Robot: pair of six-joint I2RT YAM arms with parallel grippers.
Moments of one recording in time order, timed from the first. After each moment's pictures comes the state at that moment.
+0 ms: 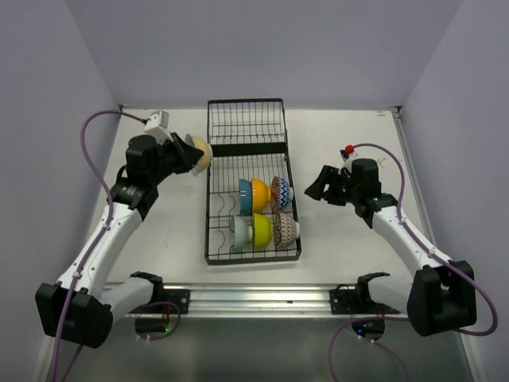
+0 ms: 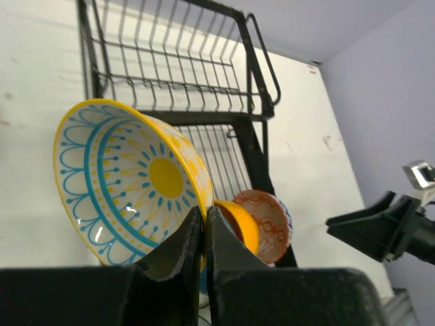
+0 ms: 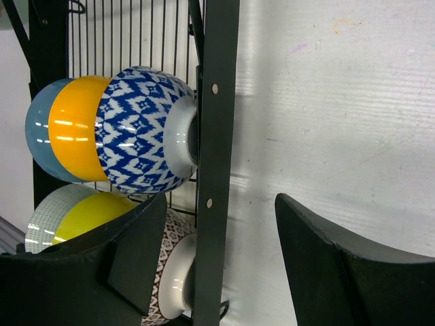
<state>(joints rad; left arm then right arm) -0.23 1.07 0.87 -0.08 0.26 -0.63 0.19 1.16 0.71 -0.21 -0.33 0.48</state>
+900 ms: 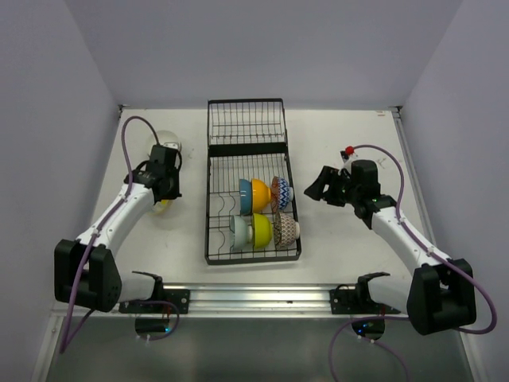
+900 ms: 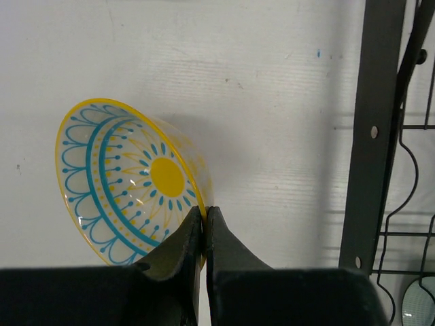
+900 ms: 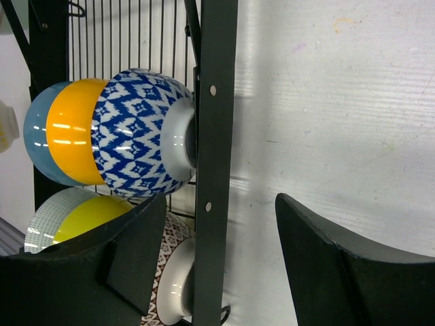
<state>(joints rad) -0.20 1.29 0.95 -0.64 -0.23 -0.19 0.19 1.17 0.69 -0.17 -0.33 0.50</state>
